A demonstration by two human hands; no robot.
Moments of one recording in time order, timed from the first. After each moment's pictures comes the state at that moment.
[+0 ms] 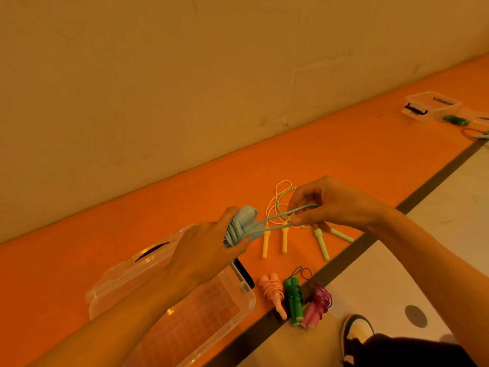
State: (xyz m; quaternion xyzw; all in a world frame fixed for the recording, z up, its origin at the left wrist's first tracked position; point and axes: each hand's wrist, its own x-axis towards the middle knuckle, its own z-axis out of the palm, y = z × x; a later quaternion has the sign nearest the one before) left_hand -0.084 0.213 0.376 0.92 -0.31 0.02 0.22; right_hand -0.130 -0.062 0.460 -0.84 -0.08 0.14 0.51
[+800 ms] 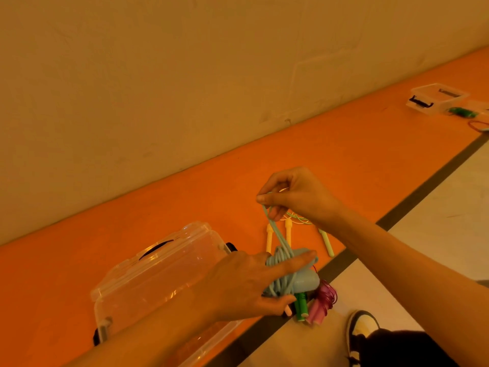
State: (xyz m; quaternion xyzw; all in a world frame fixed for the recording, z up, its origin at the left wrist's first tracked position) left_hand -0.133 0.192 0.387 0.81 -0.56 -0.07 0.16; right_hand -0.105 -0.003 0.444 -0.80 0.00 0.02 0.60
